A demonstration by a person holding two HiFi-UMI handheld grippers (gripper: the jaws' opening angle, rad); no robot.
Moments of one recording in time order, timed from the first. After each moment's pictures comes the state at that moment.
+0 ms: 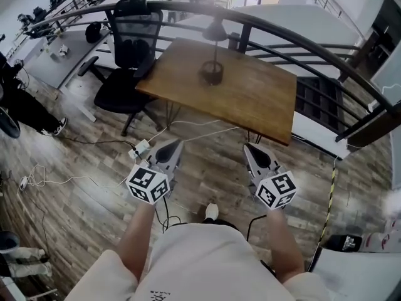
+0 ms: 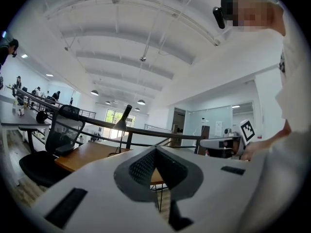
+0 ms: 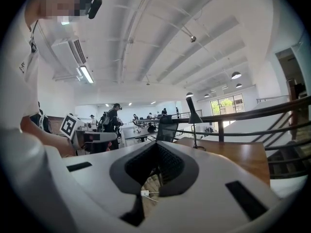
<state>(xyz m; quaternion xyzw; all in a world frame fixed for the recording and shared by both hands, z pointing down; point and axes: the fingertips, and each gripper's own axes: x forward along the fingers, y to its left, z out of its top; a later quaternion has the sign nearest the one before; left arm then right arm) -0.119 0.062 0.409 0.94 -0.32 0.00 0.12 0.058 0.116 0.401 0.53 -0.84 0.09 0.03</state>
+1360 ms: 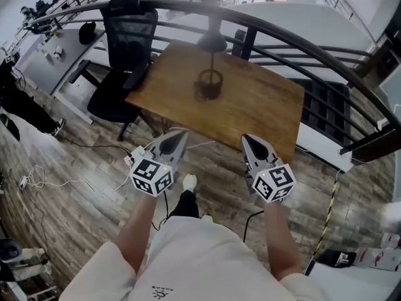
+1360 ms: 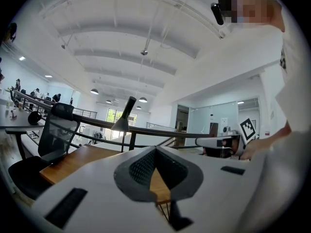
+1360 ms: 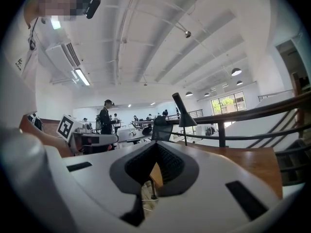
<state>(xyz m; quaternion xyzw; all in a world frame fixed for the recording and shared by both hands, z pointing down) -0.026 -0.097 0.428 0.94 -0.33 0.01 0.11 0.135 -0.057 0.421 0.52 -0.84 0.10 0.02</state>
